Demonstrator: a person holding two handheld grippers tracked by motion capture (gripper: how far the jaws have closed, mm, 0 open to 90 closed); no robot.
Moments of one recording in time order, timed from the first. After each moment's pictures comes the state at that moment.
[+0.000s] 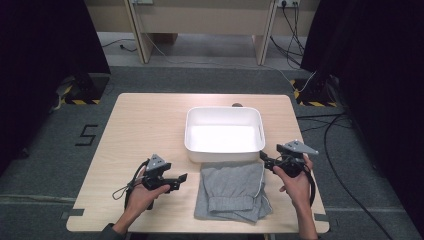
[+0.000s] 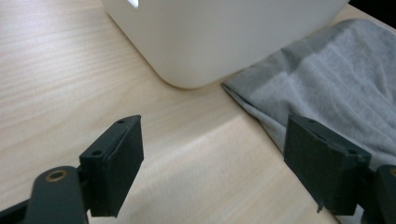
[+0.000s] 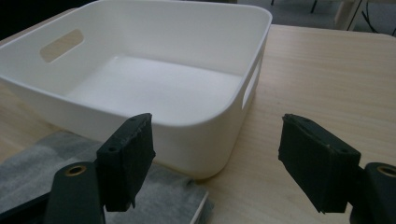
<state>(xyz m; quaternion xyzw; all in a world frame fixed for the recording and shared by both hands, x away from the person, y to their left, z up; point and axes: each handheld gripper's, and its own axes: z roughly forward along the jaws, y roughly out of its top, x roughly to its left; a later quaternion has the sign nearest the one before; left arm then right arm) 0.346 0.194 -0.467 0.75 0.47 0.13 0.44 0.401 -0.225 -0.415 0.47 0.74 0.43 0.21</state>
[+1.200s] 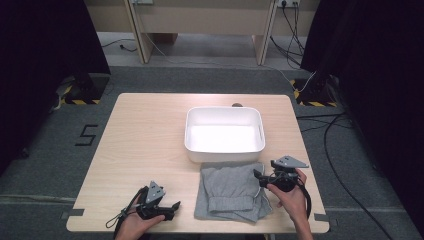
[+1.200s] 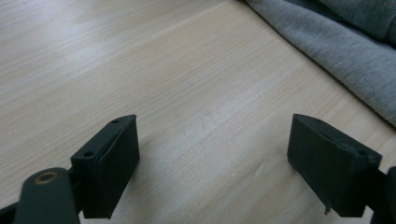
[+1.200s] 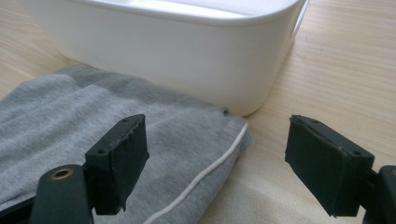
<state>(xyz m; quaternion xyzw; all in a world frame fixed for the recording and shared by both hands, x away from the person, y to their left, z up) 0.282 0.195 -0.496 0.80 0.44 0.16 0.37 0.377 -0.219 -0.451 0.45 0.78 0.40 0.17</state>
